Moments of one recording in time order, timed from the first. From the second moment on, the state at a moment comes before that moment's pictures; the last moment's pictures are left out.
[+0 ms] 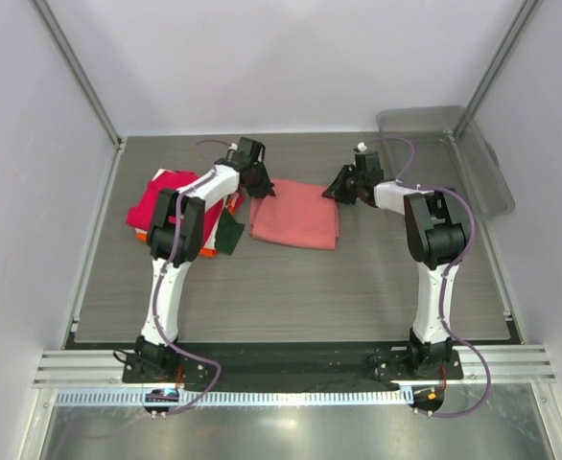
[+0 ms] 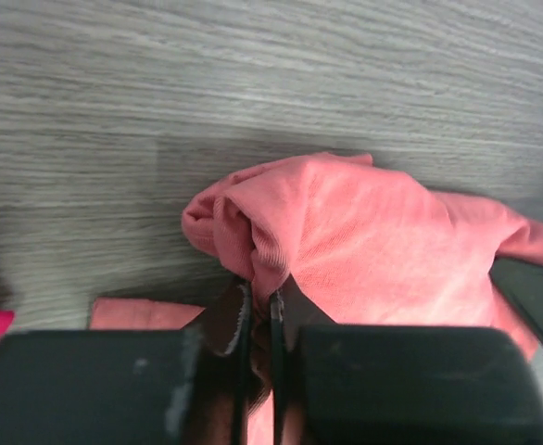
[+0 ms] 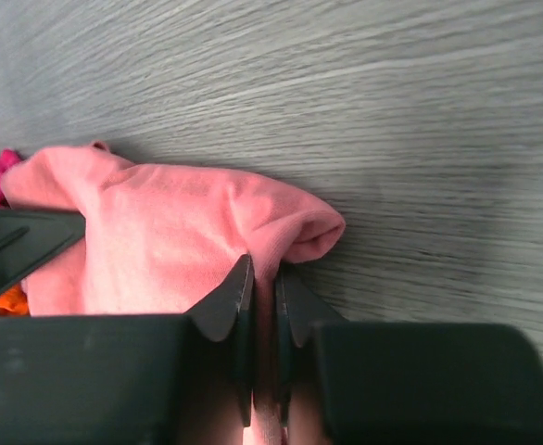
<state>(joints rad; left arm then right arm) -0.39 2.33 1.84 -0.42 0.13 -0.71 0.22 2.12 1.35 0.05 -0.30 0.64</state>
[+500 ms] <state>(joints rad) -0.54 1.63 1.37 -0.43 -0.14 -0.65 0.39 1.49 1.10 -0.06 -0.24 0.60</state>
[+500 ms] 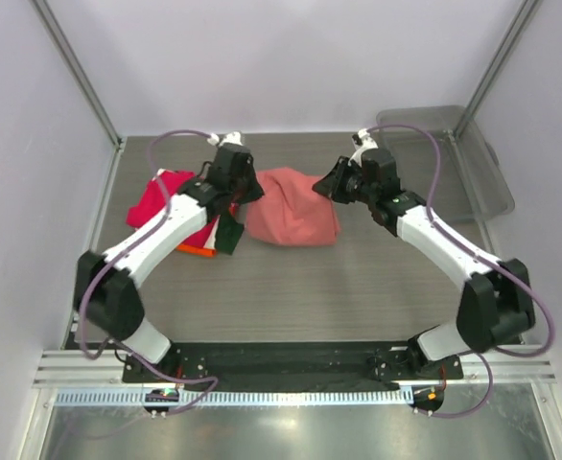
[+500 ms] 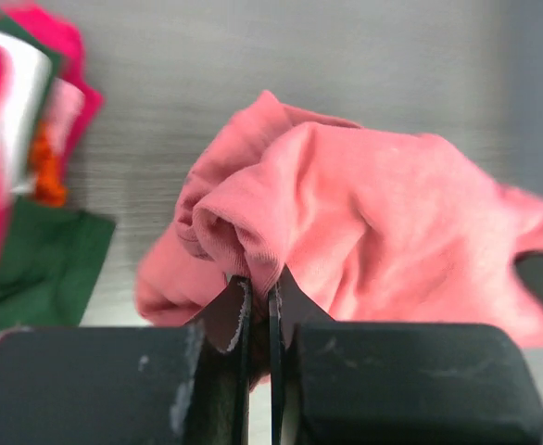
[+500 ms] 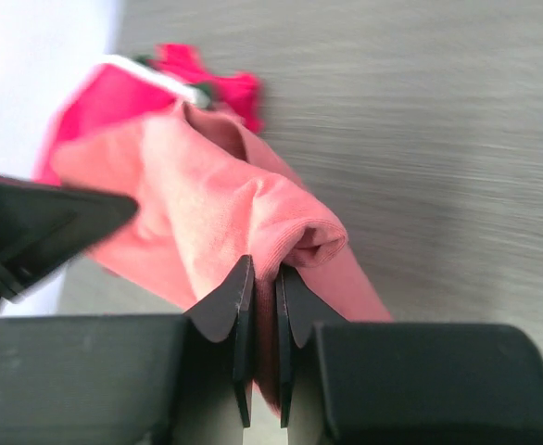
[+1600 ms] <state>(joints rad) 0.21 1.51 1.74 -1.02 -0.15 -0.44 0.94 2.06 1.96 -0.24 0.03 0.70</state>
